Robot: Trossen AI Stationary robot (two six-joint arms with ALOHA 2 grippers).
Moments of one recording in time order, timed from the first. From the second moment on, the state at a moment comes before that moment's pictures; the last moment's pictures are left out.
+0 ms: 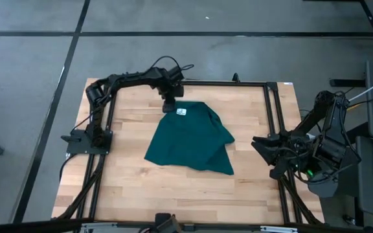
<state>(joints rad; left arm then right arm) 0.61 1.96 1.48 -0.84 0.19 0.56 1.08 1.19 1.35 -0.80 1.48 1.25</state>
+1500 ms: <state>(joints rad) 0.61 2.09 1.48 -0.76 0.07 0.47 1.07 1.19 1.35 -0.81 1.48 1.31</state>
